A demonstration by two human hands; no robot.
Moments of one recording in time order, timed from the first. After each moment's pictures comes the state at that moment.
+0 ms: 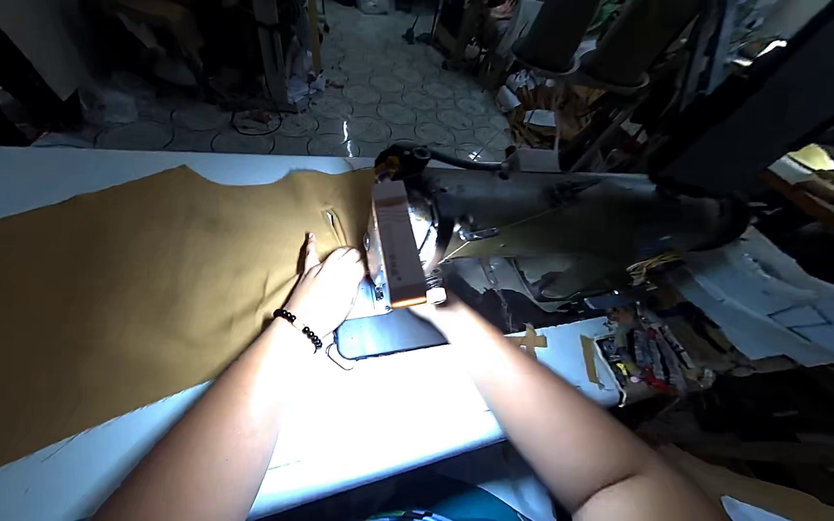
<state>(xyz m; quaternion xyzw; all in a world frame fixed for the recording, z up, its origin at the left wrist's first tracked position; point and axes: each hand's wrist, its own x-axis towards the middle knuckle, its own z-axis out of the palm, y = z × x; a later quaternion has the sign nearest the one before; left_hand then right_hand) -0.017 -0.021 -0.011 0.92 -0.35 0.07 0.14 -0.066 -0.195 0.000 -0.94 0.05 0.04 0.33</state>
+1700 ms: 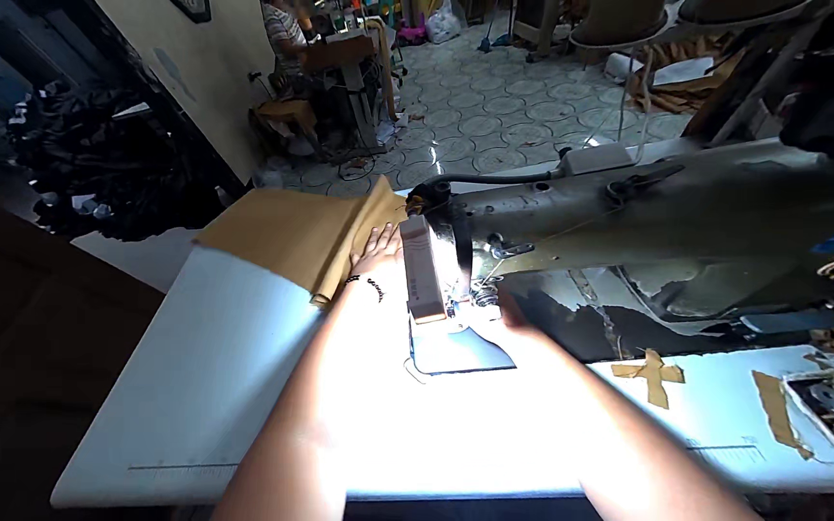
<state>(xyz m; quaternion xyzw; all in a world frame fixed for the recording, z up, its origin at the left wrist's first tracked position) 0.043 -0.011 0.012 0.99 -0.16 0.00 0.05 -0.055 -0.196 0.003 -0.94 -0.02 0.05 0.33</state>
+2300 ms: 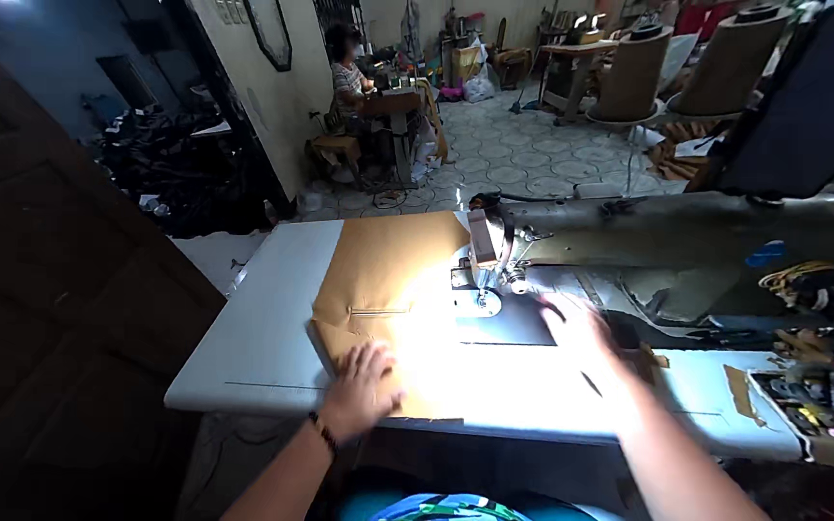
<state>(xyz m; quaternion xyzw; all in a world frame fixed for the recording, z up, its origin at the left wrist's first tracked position) -0.176 0.139 -0.011 0.96 -0.22 -0.01 0.15 -0.142 -0.248 -0.007 -0.94 0.01 -0.17 0.30</state>
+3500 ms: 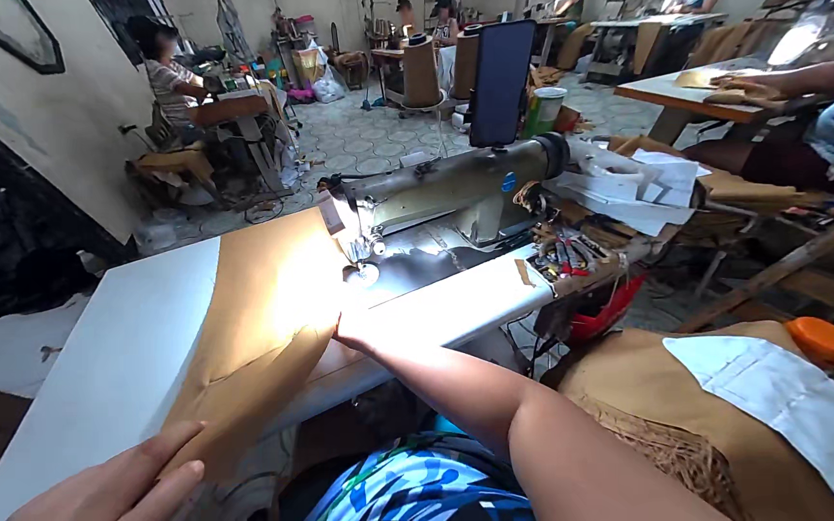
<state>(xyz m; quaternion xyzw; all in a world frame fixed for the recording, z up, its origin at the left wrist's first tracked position) -0.275 0.194 0.143 0.82 -0.52 0.23 0.07 -0.168 -0.087 0.015 -0.91 -0.07 -0.03 0.40</state>
